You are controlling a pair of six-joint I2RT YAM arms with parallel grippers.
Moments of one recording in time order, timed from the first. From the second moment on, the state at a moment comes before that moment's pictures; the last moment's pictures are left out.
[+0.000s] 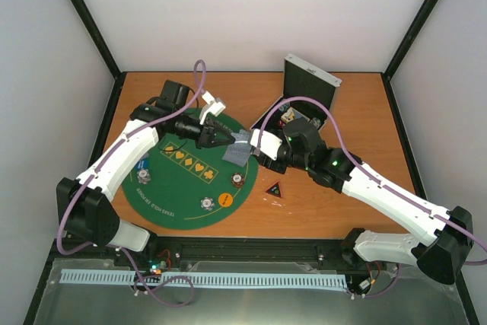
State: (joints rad) left arm -0.37 1.44 1.30 -0.83 1.05 0.23; right arm 0.83 1.15 1.01 -0.41 -0.06 -0.58
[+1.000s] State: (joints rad) left arm -0.26 1.39 1.54 -0.98 1.09 0.33; right arm 0.83 1.15 0.98 -0.41 -0.04 -0.58
